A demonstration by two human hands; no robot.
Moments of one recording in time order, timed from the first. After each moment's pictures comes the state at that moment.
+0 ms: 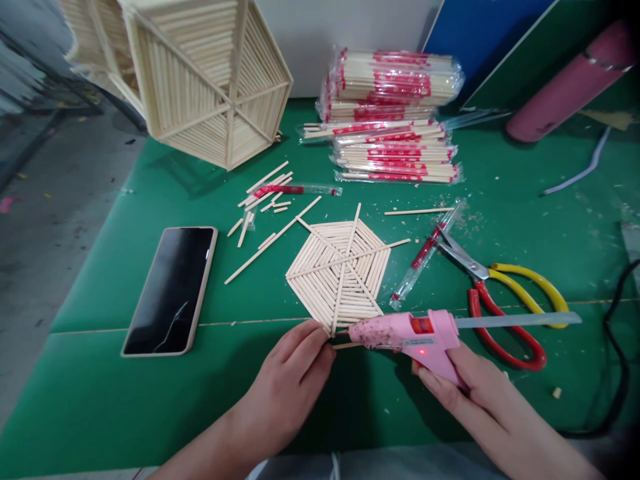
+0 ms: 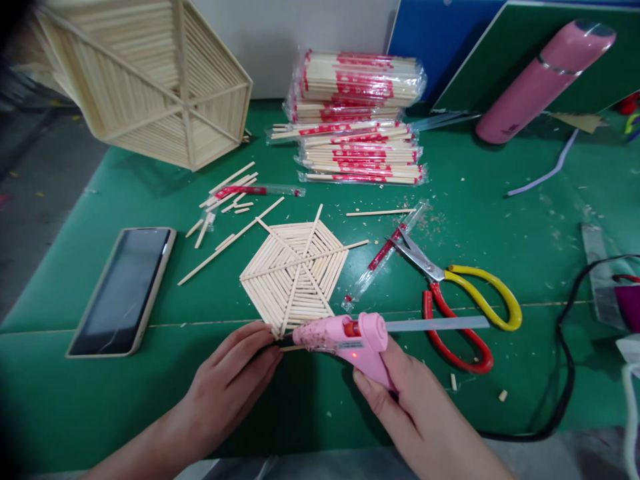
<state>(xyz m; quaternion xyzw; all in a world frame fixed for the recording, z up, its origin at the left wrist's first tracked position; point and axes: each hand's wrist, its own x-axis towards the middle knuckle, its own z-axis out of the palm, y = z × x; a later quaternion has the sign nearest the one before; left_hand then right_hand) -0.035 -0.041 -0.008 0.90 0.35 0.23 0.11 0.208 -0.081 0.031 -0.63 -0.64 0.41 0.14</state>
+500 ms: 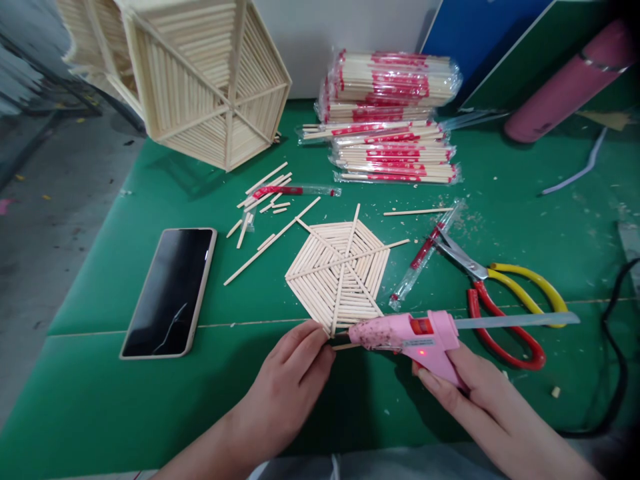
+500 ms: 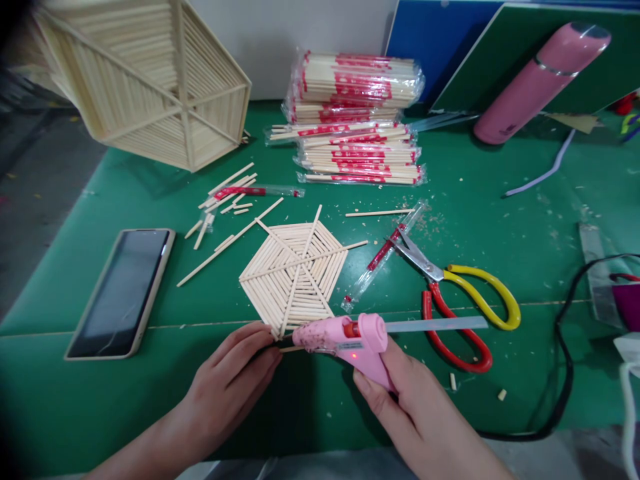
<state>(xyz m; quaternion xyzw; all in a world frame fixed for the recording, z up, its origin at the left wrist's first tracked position) -0.039 -0.043 -0.011 0.91 0.34 0.22 0.12 0.209 -0.084 0.029 -0.64 -0.63 0.42 0.14</state>
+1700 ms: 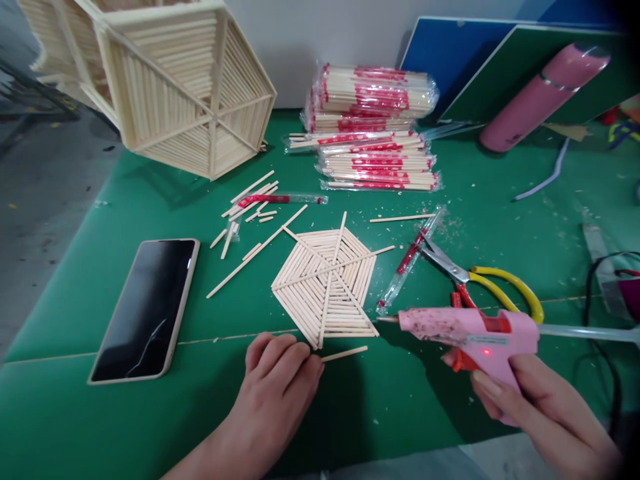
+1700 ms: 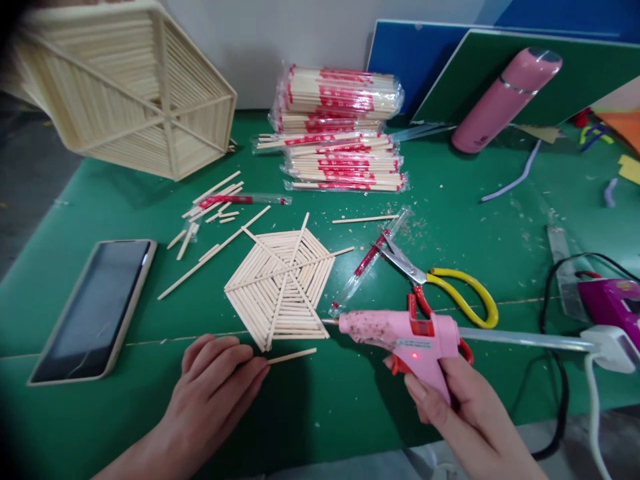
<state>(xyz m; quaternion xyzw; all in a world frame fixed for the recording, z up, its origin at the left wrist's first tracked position) -0.028 -0.039 -0.003 0.87 0.41 0.25 0.10 0.266 -0.110 0.020 -0.71 -0.50 0.45 0.21</state>
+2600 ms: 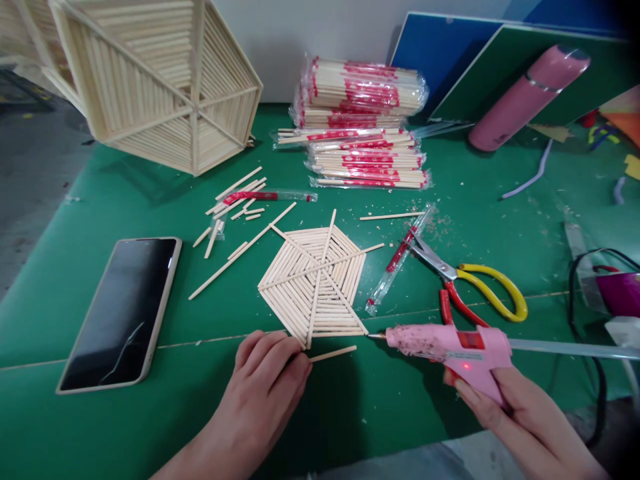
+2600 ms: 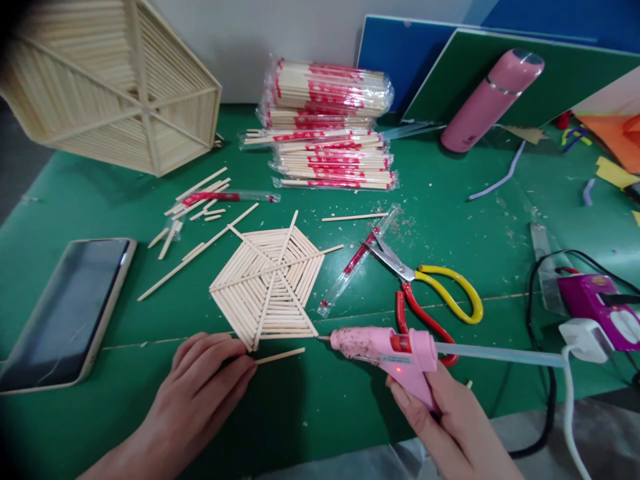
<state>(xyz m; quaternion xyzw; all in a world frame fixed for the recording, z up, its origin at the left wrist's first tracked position) -0.029 -0.038 -0.006 0.86 0.42 0.25 0.16 0.266 -0.119 0.018 -0.66 -0.65 0.33 0.16</state>
